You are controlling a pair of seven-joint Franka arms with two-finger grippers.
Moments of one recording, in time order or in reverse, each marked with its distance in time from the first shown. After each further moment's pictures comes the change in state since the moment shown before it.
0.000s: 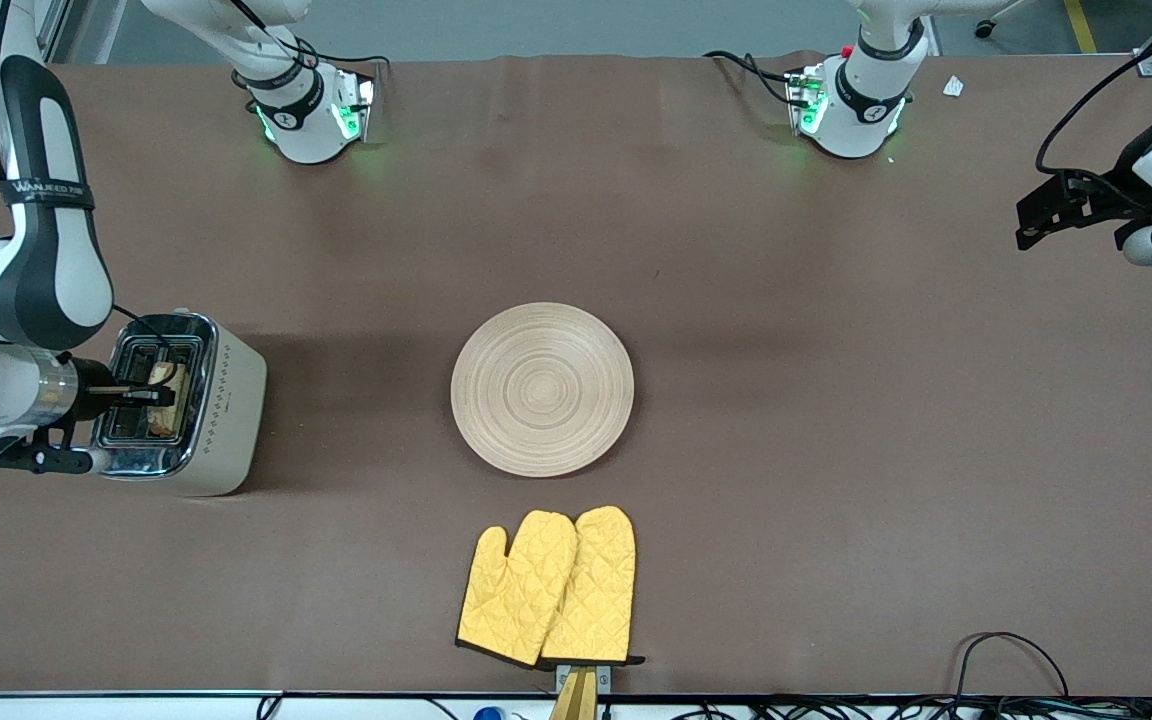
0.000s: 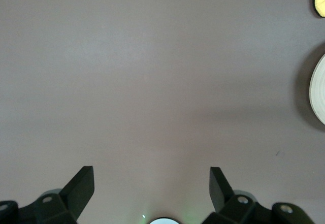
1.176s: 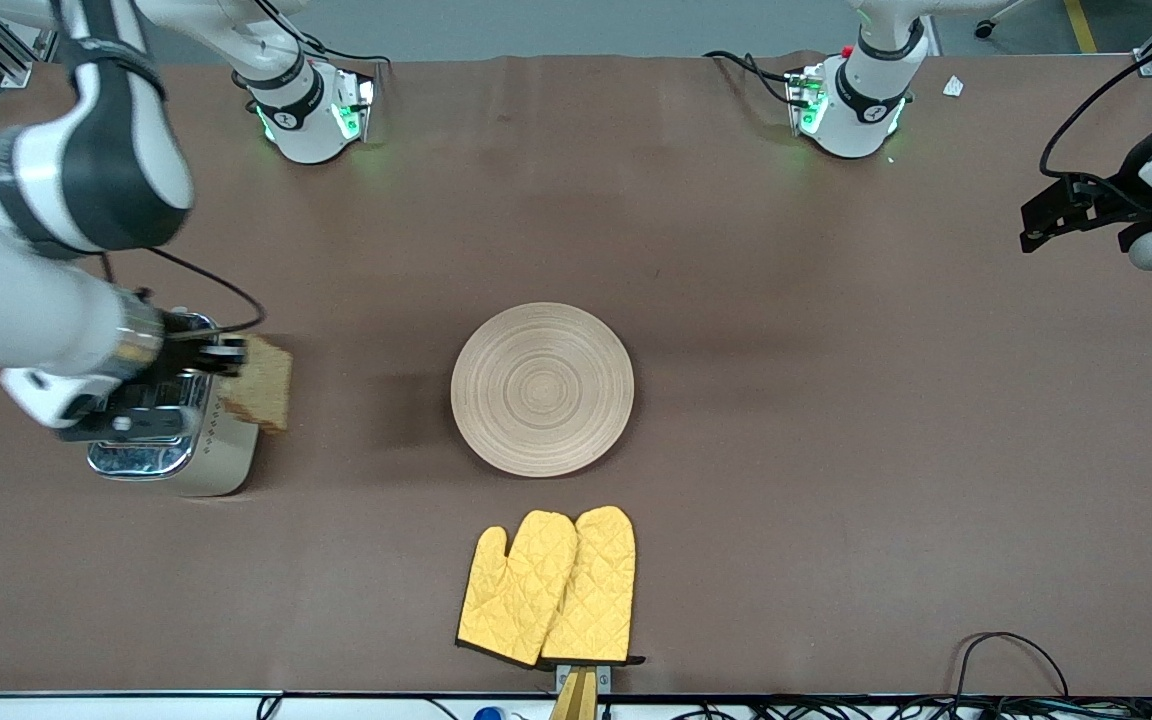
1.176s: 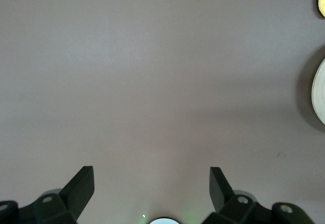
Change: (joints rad) left arm 0.011 0.004 0.000 0.001 0.000 0.000 0.001; right arm 0.274 -0.031 0.027 0.229 0.081 -0.200 0.165
